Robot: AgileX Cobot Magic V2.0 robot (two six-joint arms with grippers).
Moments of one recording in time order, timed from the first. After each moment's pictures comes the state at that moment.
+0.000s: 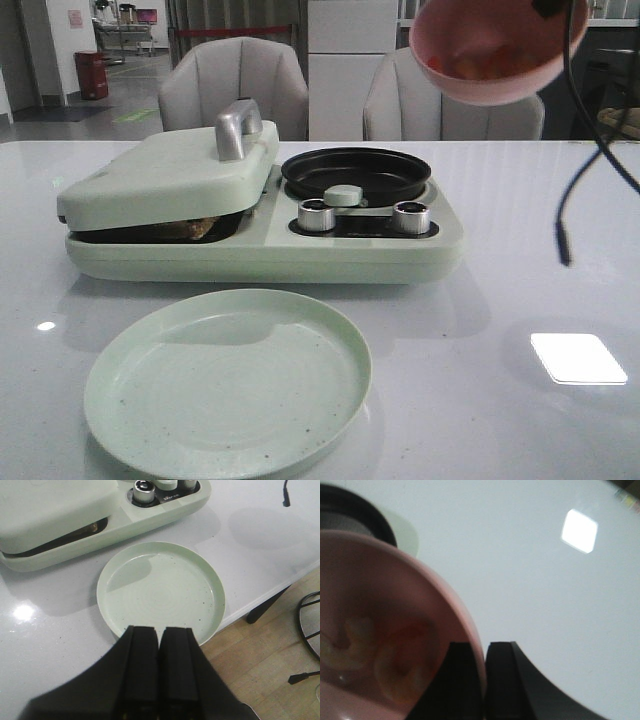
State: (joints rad) left arm -0.55 0.64 -0.59 -0.24 0.67 0.10; right arm 0.31 1.68 -1.63 -0.47 0.83 0.14
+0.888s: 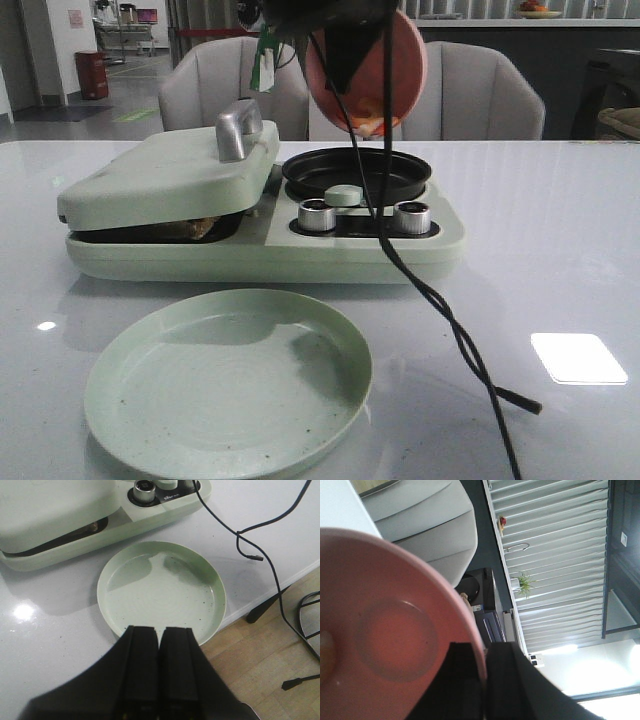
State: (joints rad) left arm -0.55 0.64 -0.59 -0.24 0.68 0.10; right arm 0.69 2.17 -1.78 -1.70 1.05 0.65
